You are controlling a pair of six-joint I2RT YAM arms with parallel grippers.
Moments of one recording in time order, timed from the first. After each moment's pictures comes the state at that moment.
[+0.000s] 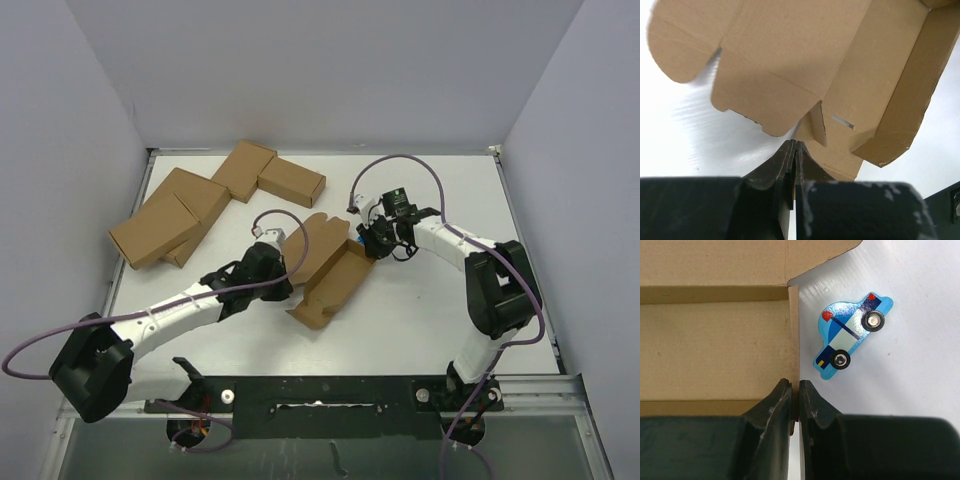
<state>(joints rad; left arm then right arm) -0.73 1.24 0.68 -0.23 -0.10 -0.67 0.38 1.75 1.14 -0.43 -0.31 -0.40</state>
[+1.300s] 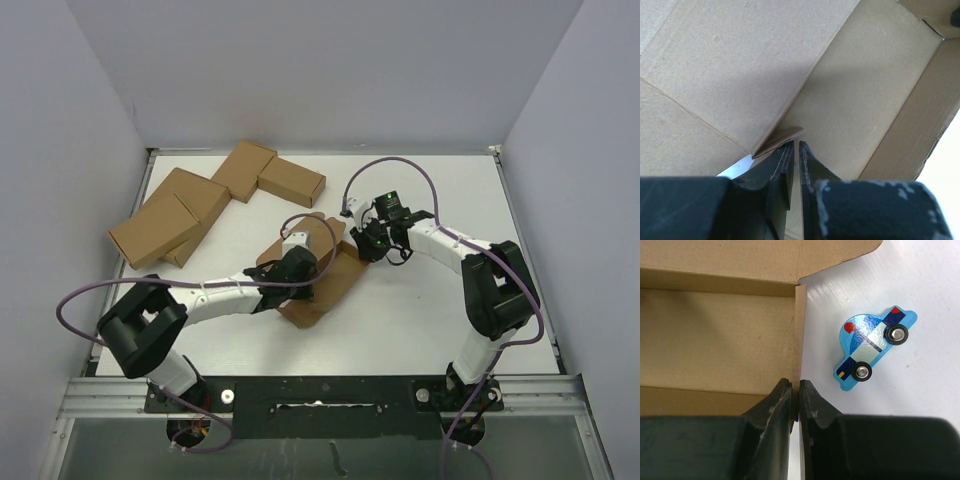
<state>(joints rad) -0.88 1.55 0.80 -0.12 -0.30 -0.72 0.43 1.75 1.13 -0.41 -0.31 -0.38</state>
